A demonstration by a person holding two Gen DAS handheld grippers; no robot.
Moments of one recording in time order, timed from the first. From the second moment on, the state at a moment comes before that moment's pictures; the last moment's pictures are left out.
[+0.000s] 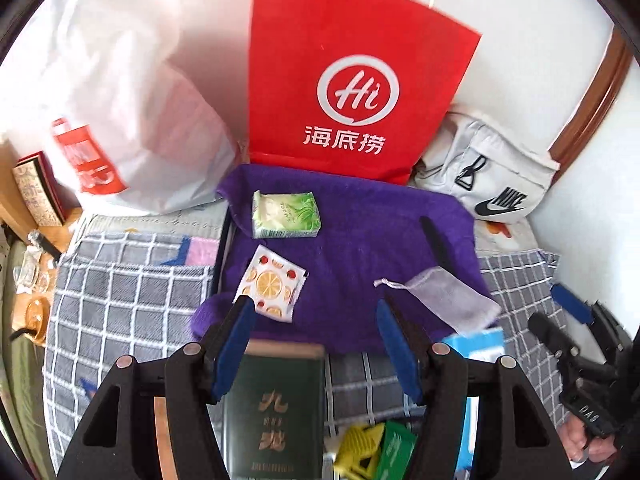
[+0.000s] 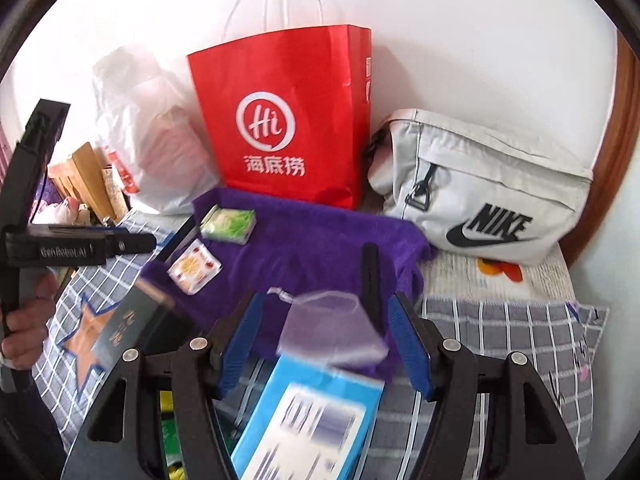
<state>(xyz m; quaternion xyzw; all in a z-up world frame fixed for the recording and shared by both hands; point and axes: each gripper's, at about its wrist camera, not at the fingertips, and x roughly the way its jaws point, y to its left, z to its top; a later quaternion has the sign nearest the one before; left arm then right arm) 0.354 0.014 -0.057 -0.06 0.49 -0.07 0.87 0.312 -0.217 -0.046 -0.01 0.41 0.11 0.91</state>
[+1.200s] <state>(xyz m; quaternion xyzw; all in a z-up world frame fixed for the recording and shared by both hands) 0.118 -0.012 -0.143 -0.01 0.52 -0.16 0.84 0.081 -0.217 -0.130 0.05 0.47 0.13 0.87</state>
